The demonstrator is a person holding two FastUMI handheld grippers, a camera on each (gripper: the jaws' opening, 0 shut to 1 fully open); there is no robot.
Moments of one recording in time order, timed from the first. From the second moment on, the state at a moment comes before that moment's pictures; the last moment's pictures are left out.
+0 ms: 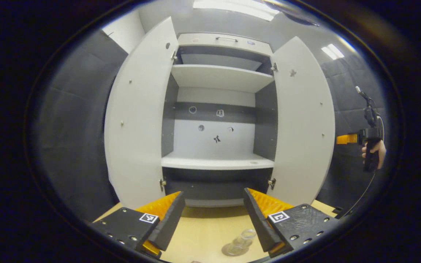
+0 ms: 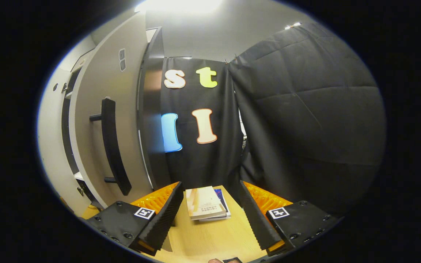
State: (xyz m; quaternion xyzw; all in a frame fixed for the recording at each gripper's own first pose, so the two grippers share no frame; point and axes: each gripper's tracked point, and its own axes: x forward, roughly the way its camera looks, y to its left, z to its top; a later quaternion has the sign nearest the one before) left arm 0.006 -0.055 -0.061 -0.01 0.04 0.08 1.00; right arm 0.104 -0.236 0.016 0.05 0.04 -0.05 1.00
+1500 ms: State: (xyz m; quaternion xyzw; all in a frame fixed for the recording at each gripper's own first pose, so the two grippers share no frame) left arm 0.049 0.024 0.058 -0.03 0.04 0.13 0.99; right arm 0.131 -0.174 0.106 0.01 -0.01 0.05 1.00
